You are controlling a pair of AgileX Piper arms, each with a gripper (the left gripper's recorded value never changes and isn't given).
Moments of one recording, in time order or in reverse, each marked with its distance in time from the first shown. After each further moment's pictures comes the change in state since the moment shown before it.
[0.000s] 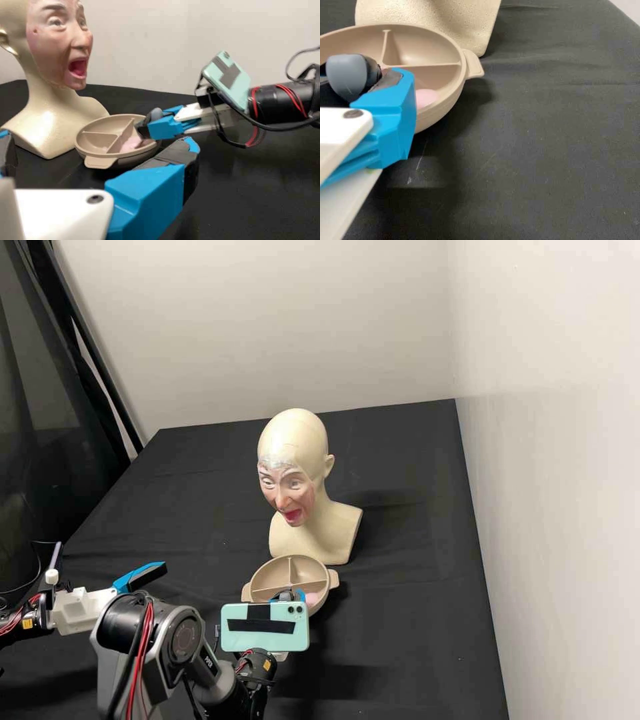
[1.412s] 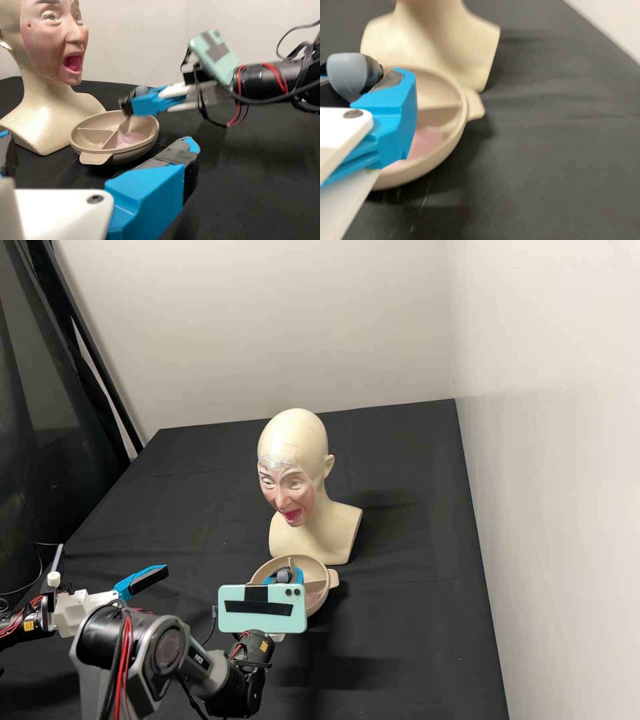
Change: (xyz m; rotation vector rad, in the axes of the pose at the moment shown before) left arm 0.001 -0.004 0.001 -0.001 -0.004 -0.013; right arm 0.007 0.024 -0.024 0.035 0.060 0.080
